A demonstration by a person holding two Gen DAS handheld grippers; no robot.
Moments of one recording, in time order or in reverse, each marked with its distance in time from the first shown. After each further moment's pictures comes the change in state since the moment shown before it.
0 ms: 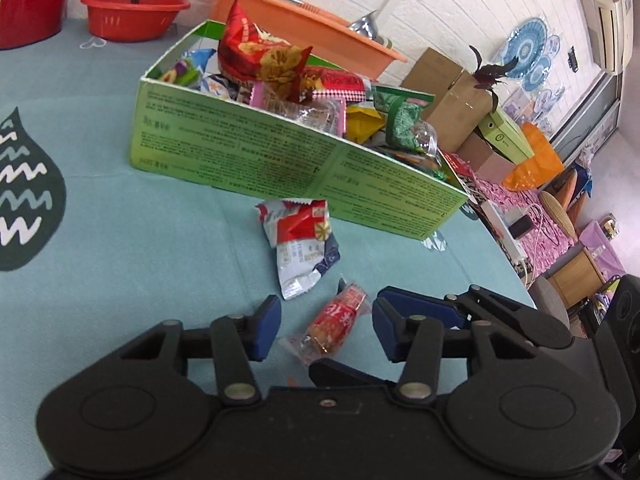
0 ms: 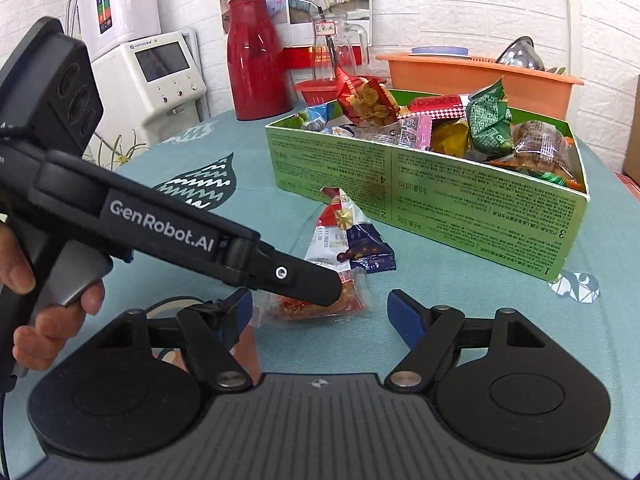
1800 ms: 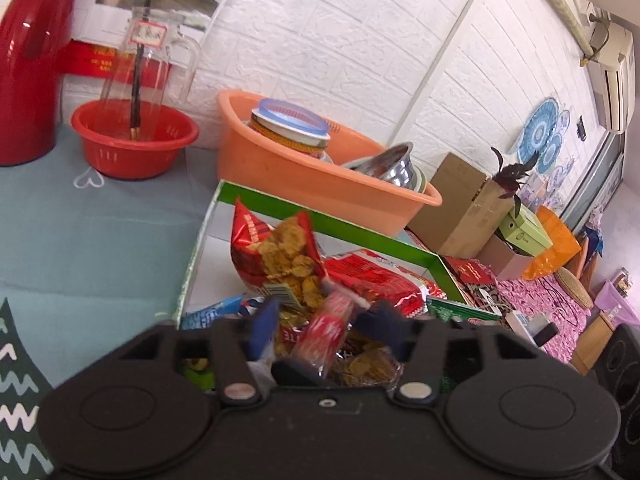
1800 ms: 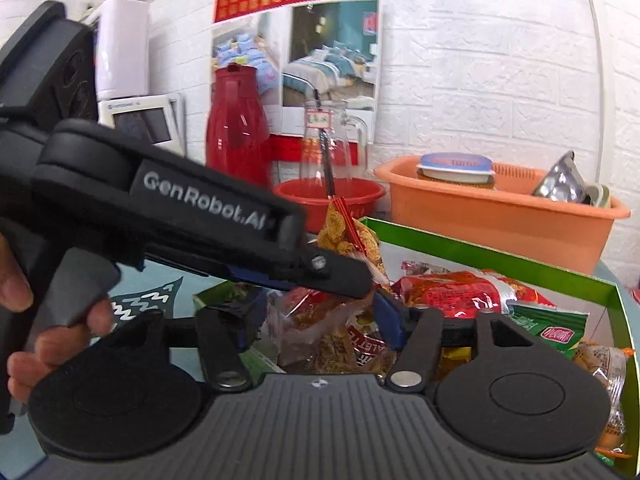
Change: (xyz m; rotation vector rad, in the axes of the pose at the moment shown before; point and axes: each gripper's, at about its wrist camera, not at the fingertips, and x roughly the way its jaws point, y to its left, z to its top) left arm 0.012 0.032 0.119 0.018 -0.283 0.050; right arm 0.075 -0.033 0.100 -0.134 -0.264 -0.022
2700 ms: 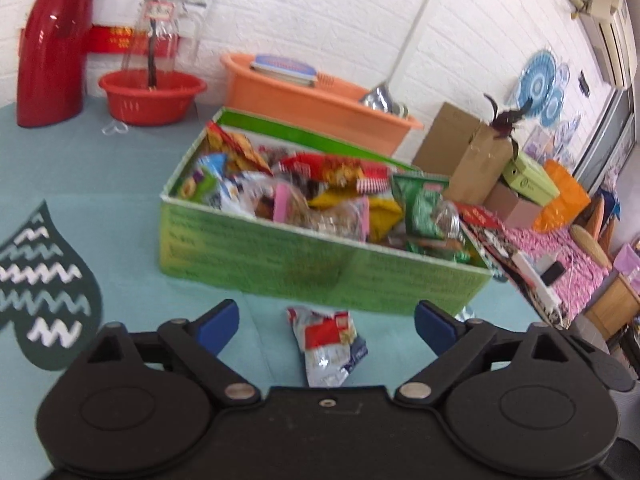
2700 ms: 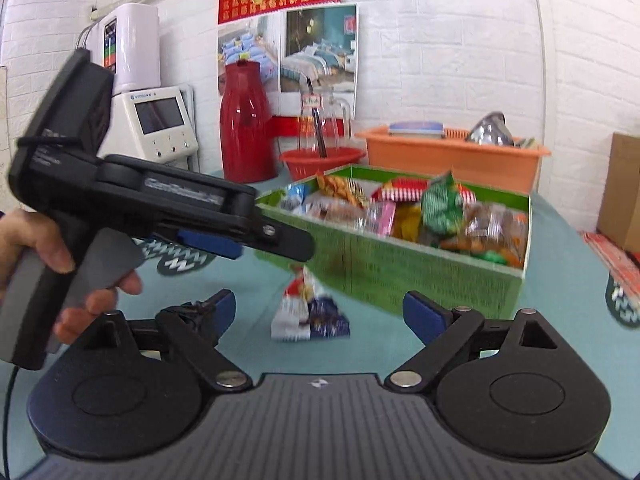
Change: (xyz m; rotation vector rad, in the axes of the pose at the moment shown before) left arm -0.037 -0.041 -0.081 0.057 0.110 0.065; right arm -0.132 0.021 -0.059 0.102 0.095 -0.037
